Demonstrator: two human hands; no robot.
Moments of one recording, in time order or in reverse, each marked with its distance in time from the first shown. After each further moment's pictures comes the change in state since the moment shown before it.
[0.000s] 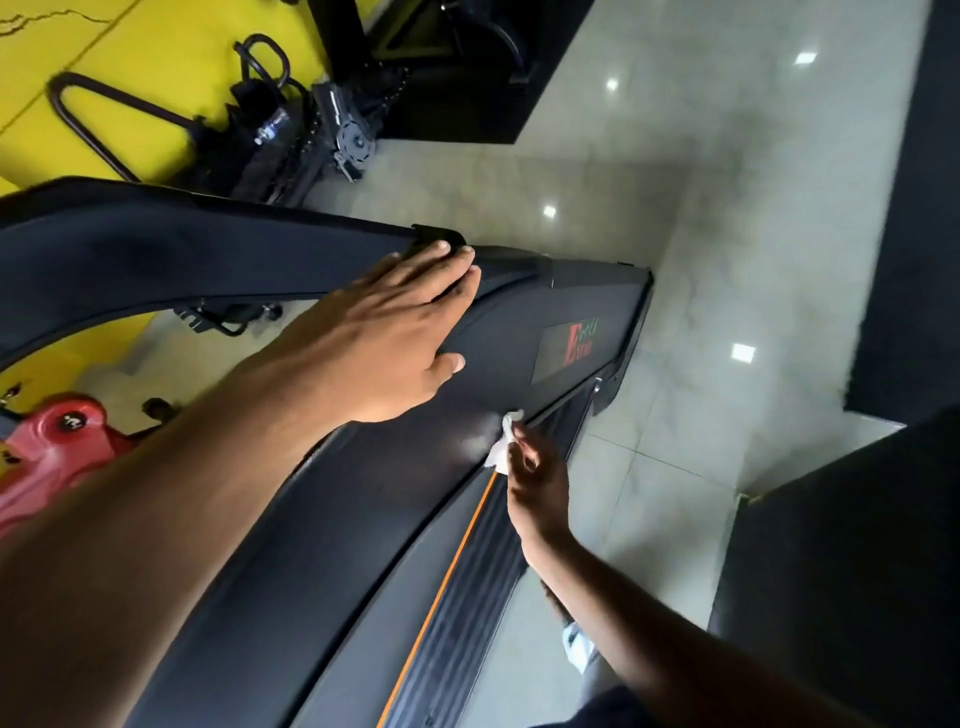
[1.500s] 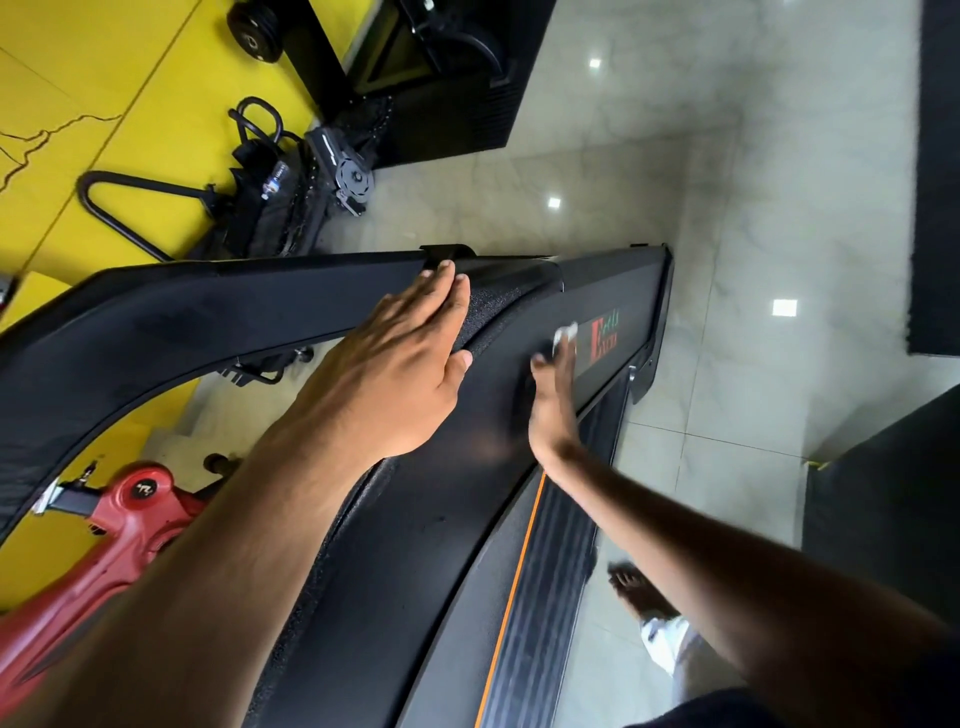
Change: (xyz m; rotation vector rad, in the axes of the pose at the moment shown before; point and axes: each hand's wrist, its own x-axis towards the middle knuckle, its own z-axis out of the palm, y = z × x) left_hand 0.001 -0.002 -0.009 -0.187 -0.030 -0.092; right_hand 0.090 -0.039 0.045 0.035 -0.033 -0.178
